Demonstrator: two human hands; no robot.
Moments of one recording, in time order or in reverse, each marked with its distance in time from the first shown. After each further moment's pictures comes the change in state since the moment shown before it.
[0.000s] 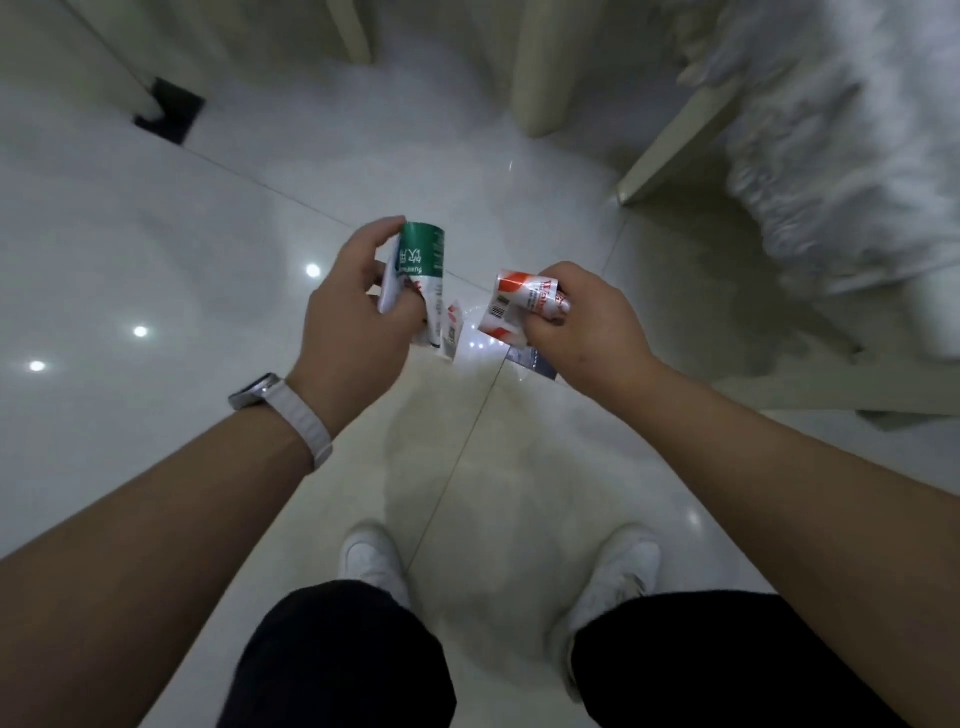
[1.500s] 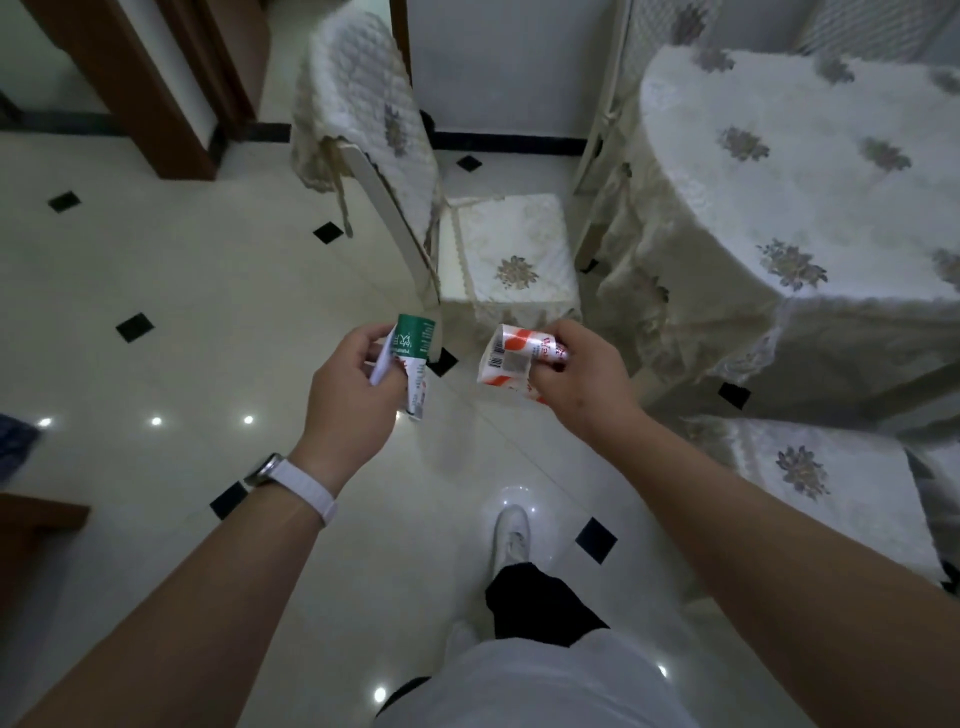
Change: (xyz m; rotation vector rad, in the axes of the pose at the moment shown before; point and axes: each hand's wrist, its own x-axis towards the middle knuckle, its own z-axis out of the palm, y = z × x) left_hand -0.172 0.311 -0.539 -0.191 0.455 0.013; right_hand -0.212 -0.612 -0.189 0.026 0.019 -0.358
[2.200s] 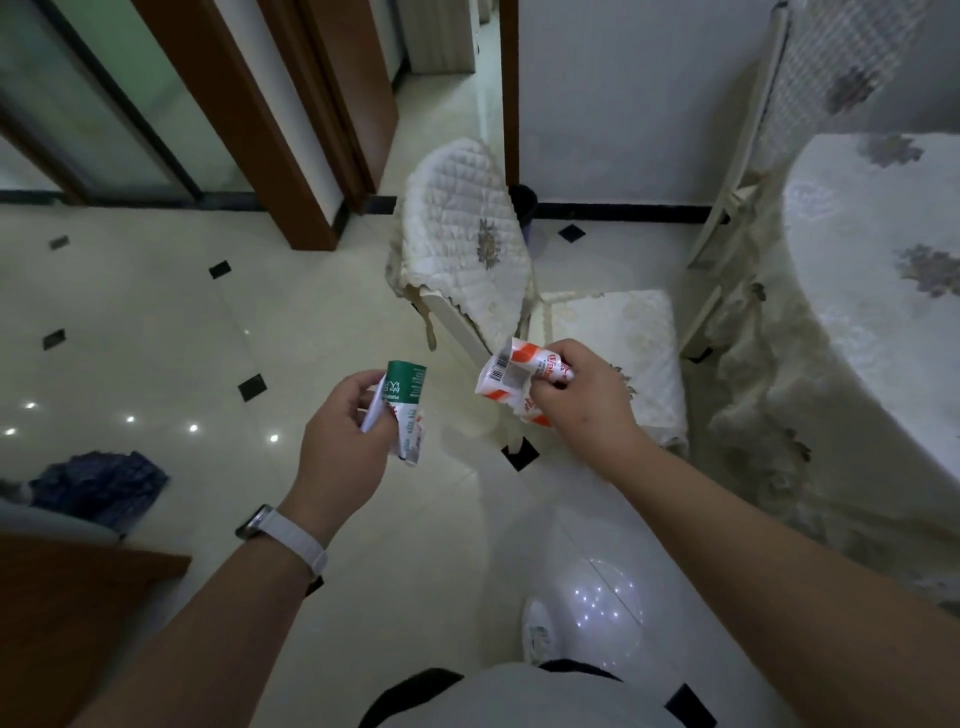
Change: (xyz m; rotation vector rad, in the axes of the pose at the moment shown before) left_hand 0.206 0.037 -0.025 0.150 0.198 -0.080; right_hand 0.255 -0.082 0.024 0.169 -0.129 -0.106
